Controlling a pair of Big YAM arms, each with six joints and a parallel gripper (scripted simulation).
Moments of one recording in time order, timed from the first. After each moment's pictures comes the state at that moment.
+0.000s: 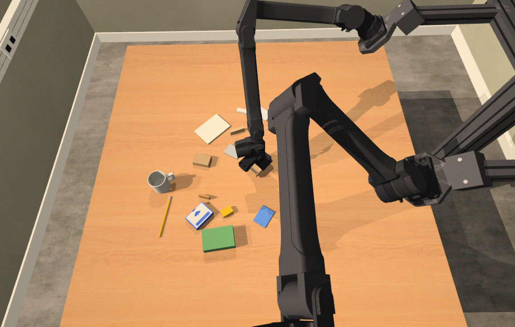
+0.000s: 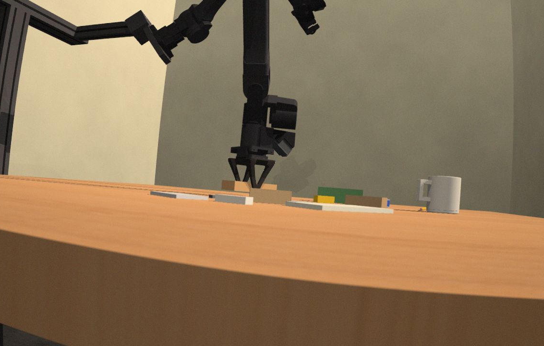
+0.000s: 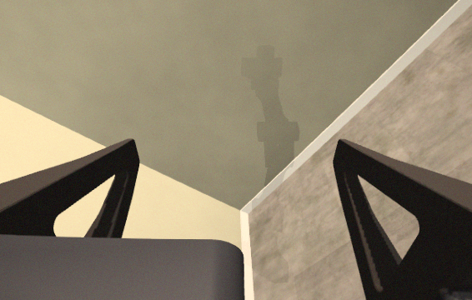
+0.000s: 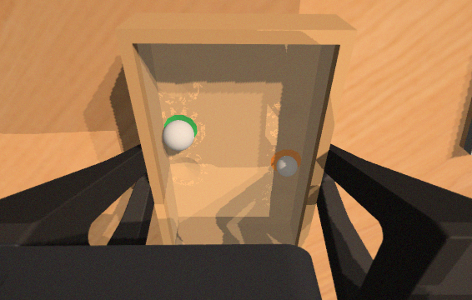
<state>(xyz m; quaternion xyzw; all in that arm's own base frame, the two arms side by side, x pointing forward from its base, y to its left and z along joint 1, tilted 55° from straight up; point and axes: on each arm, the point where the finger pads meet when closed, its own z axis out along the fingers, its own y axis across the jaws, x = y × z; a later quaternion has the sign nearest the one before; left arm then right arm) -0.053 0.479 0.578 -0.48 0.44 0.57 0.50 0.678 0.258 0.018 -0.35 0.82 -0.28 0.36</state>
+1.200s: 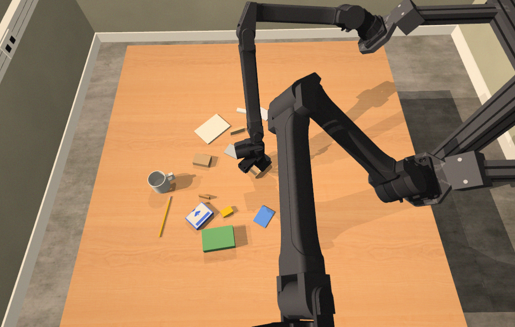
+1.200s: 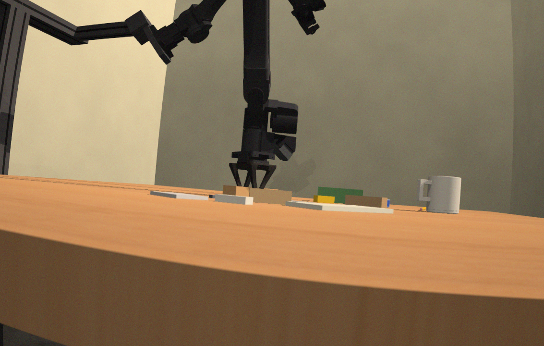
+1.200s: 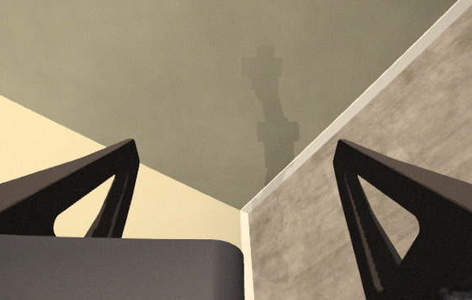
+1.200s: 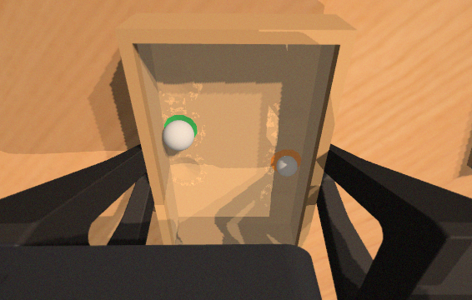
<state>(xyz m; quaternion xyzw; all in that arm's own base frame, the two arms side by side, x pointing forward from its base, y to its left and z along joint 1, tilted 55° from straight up) -0.053 0.479 0.578 -0.48 0.44 0.57 0.50 0.689 0.258 0.014 -0.35 0.82 -0.28 0.36</state>
